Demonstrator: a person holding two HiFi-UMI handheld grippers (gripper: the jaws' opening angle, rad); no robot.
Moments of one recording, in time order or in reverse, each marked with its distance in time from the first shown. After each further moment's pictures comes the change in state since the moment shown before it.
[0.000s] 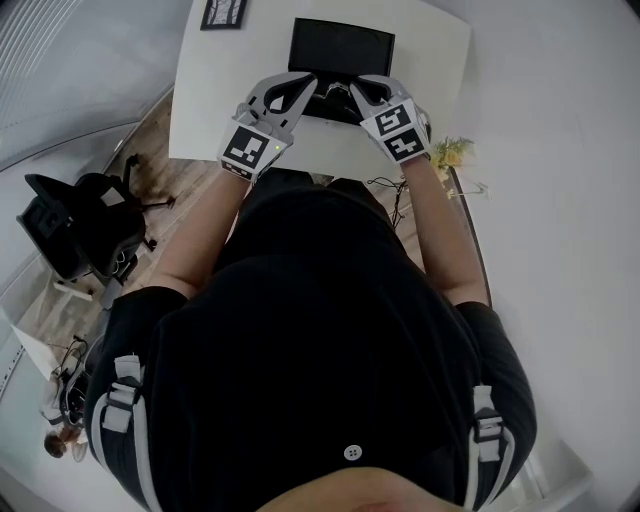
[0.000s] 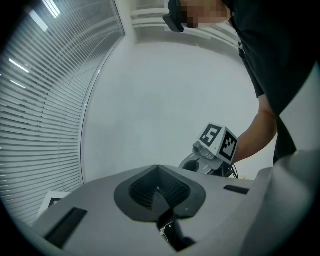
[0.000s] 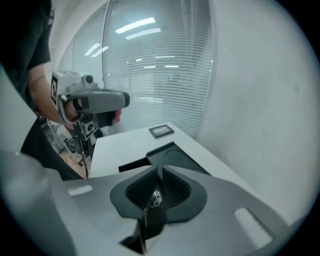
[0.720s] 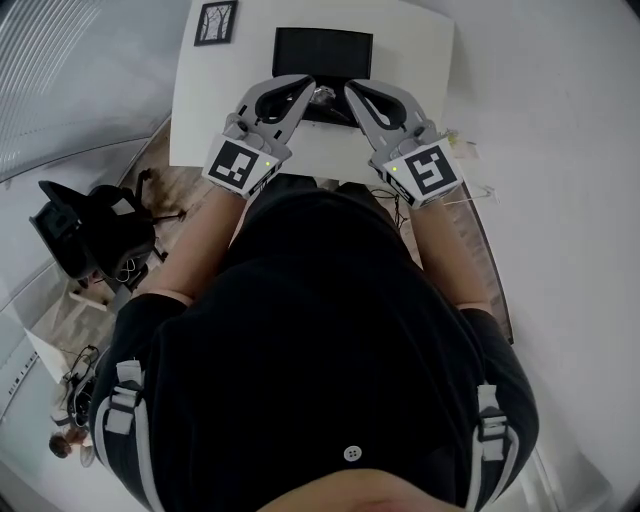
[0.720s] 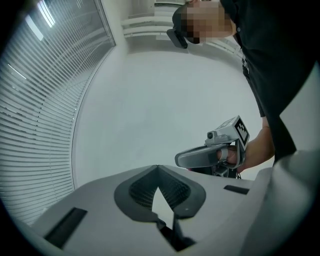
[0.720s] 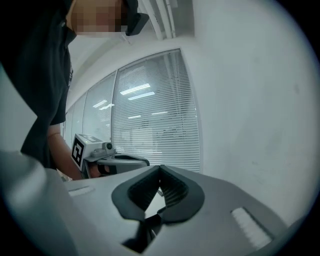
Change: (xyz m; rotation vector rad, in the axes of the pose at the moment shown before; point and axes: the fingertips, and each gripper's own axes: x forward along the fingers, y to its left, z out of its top) left arm 0.009 -0.061 0.088 0.034 -0.097 -0.027; right arm -0.166 0.014 0.103 0.079 -0.641 0.026
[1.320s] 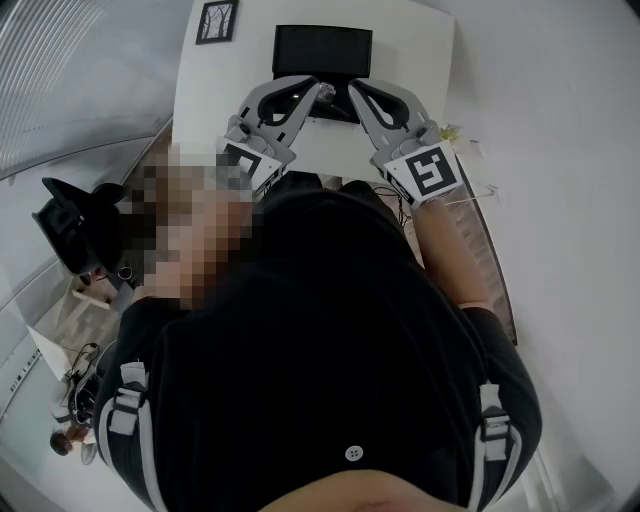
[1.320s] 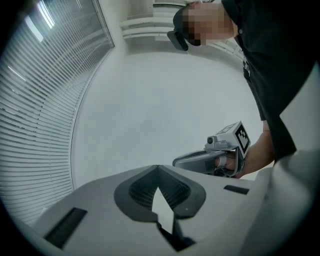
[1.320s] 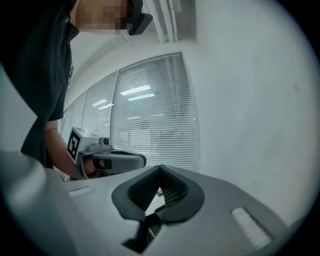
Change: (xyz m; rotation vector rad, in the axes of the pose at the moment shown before) left arm -0.002 -0.021 0.007 0.016 0.001 -0.002; right arm -0.016 0.001 -0.002 -0.027 -0.024 -0.028
